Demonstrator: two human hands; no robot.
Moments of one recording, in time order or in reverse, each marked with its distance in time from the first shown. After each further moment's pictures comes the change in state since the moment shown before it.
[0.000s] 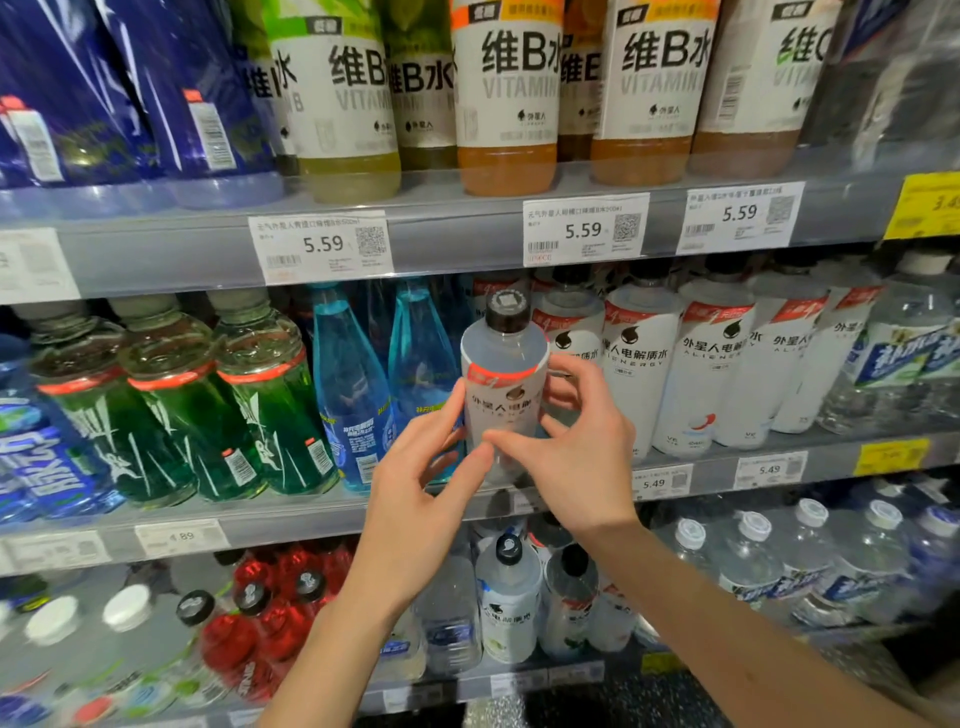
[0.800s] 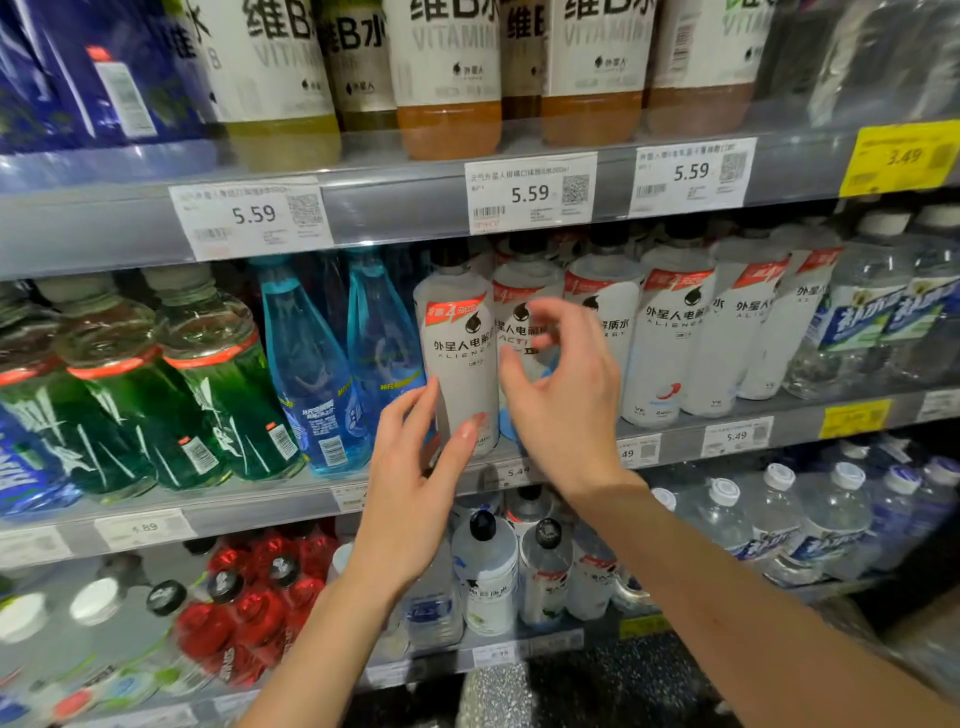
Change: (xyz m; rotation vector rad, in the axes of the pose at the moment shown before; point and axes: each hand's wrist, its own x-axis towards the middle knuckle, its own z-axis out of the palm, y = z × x) left_hand -0.001 -0.010 0.027 0.162 0.043 -0.056; right_hand 0.015 -0.012 -0.013 -0.332 0.171 -0.263
